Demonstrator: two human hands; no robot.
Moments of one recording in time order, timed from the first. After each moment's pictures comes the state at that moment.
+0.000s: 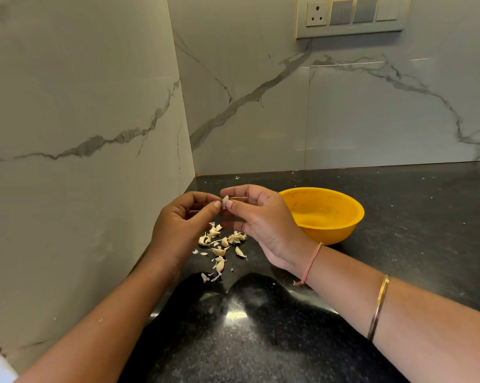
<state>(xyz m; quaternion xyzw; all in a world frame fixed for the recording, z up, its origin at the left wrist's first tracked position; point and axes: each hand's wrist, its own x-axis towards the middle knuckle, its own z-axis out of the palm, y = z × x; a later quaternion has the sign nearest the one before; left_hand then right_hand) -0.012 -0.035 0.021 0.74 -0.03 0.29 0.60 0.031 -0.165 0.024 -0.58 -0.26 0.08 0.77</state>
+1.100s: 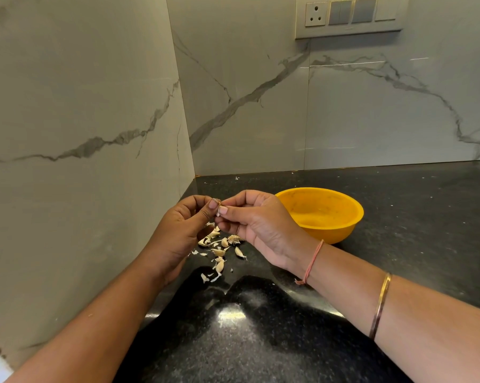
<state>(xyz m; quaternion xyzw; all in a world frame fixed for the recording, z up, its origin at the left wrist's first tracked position) -0.009 -0.028 0.019 0.68 -0.04 0.16 0.71 0.028 -0.167 0.030 -0.52 -0.25 0.17 0.80</state>
